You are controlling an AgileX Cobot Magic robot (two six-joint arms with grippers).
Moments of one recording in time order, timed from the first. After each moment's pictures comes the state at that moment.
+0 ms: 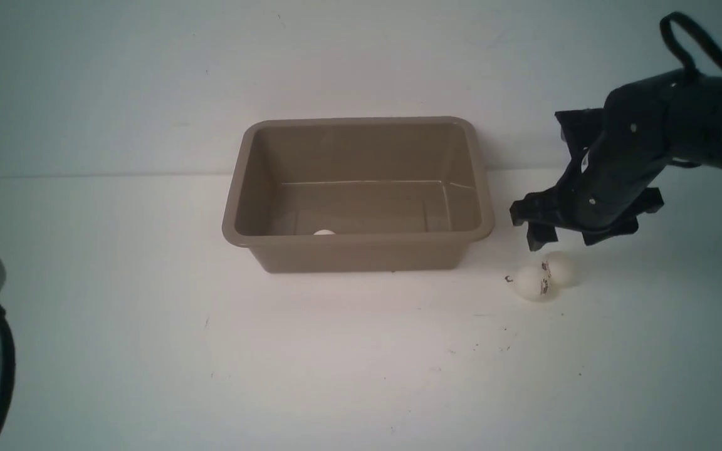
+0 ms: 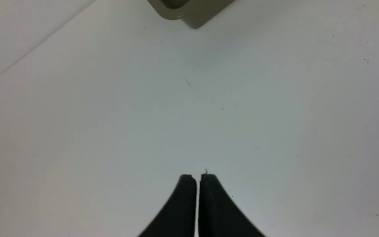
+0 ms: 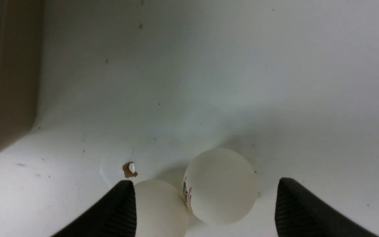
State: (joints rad) right arm 0.27 1.97 -1.47 -0.08 0.85 0.21; left arm -0.42 0.76 -1.04 0.12 1.21 0.21
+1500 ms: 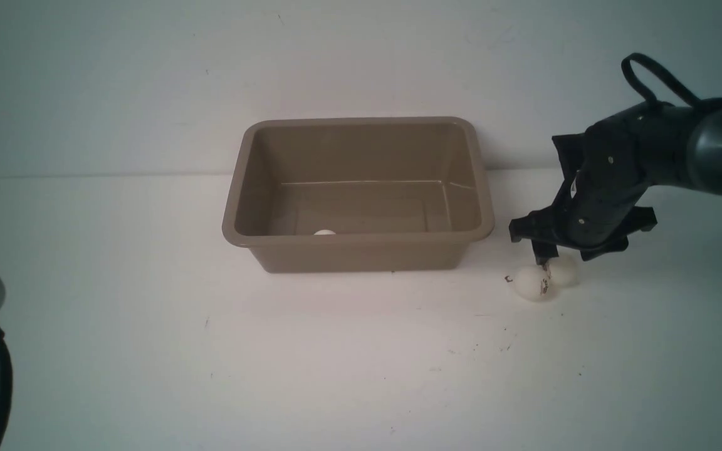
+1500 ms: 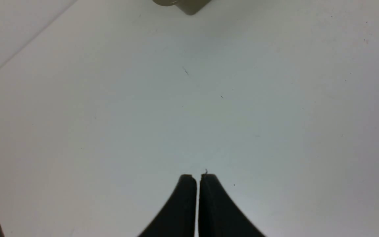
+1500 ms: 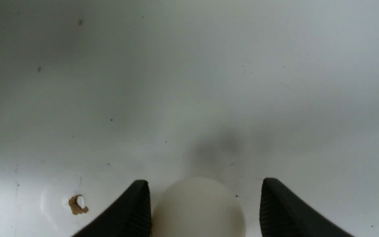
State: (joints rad) right arm 0.27 2.07 -1.47 -0.19 0.81 0.35; left arm -0.42 0.76 -1.04 0.12 1.23 0.24
